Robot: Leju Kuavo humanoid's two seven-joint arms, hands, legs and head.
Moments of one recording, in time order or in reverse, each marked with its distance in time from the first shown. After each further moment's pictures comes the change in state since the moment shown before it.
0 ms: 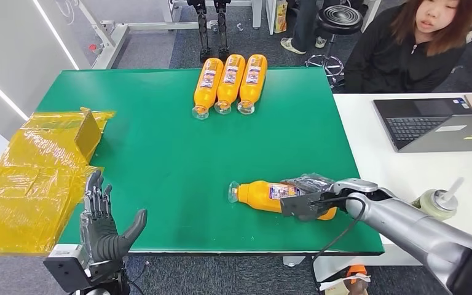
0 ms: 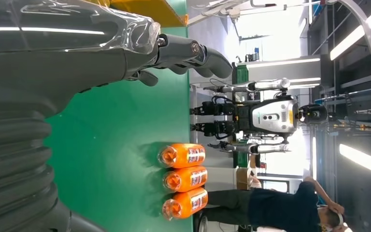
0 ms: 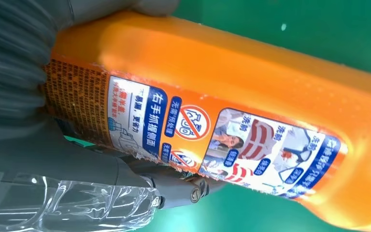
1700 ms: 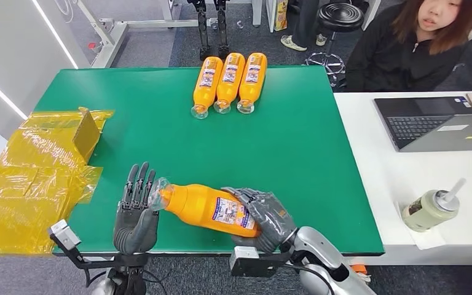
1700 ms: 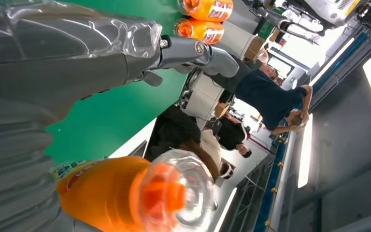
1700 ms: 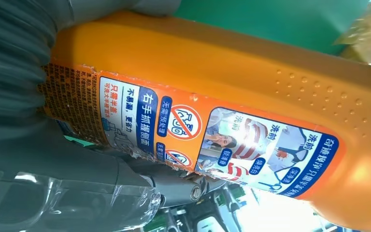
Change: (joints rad) left arm -0.060 -0.032 -0.058 0.059 0.580 -0.485 0.133; right arm 0.646 0.311 -0.631 -0.593 0.548 -0.307 -0.040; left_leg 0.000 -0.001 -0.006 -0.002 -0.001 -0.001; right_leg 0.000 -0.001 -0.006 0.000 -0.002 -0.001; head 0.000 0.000
